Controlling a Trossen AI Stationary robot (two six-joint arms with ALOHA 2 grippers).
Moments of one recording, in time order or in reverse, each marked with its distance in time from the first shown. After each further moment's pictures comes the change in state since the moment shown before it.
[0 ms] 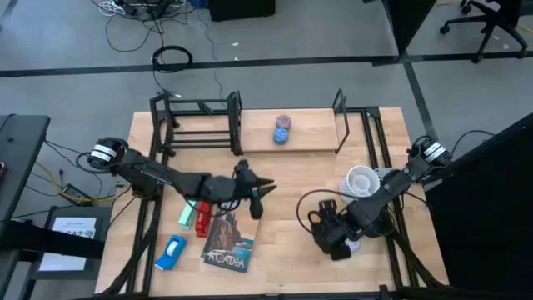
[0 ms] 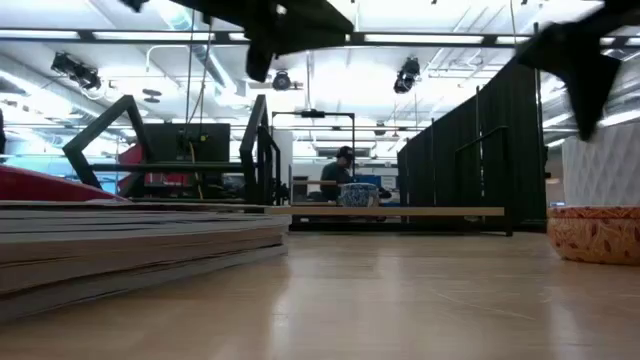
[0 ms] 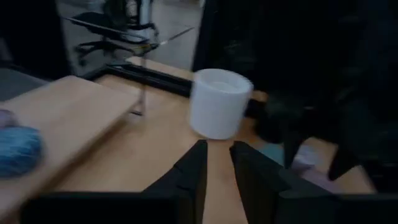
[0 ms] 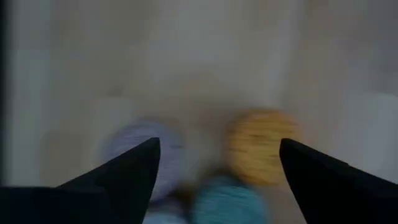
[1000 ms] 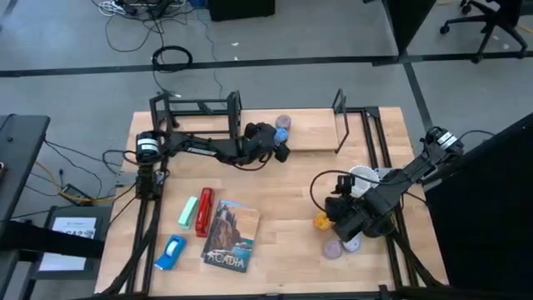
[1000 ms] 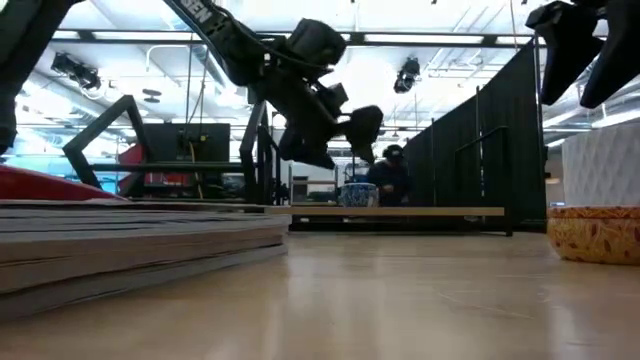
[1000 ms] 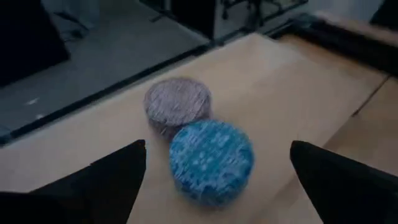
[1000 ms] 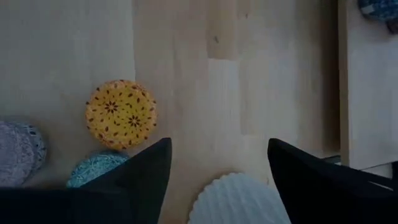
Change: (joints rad) left arm 0.423 0.416 0.270 -0.162 -0.114 -0.127; right arm 0.029 -0.195 -0.095 -0.168 0.306 0.180
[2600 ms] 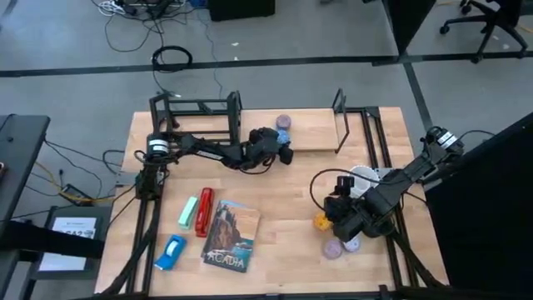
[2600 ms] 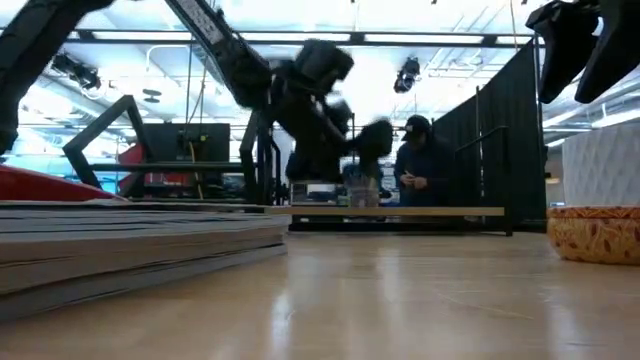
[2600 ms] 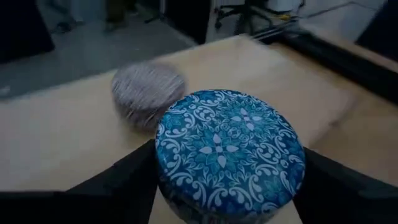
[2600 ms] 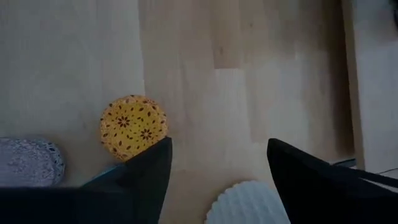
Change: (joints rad) left arm -0.054 0.037 -0.002 0.106 0.004 -0.053; right arm -0.002 -0.003 0.000 0.033 -0.018 0.037
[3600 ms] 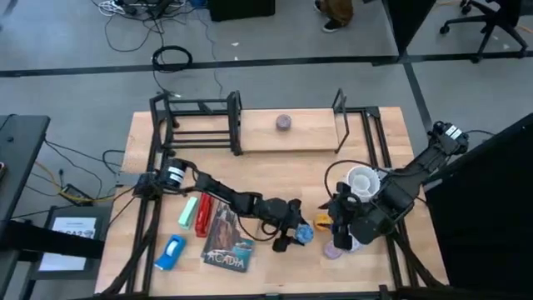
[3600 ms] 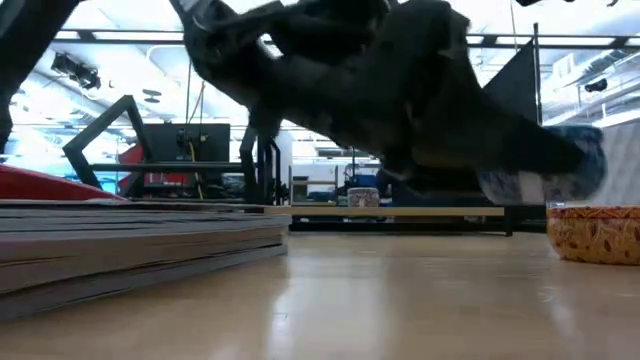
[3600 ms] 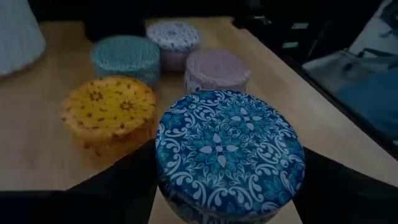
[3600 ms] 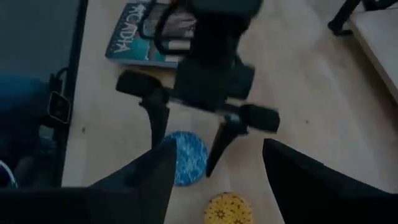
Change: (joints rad) left arm -0.356 0.262 0.132 0.223 0.791 0.380; right arm 0.081 -0.129 0.001 0.392 0.078 0.043
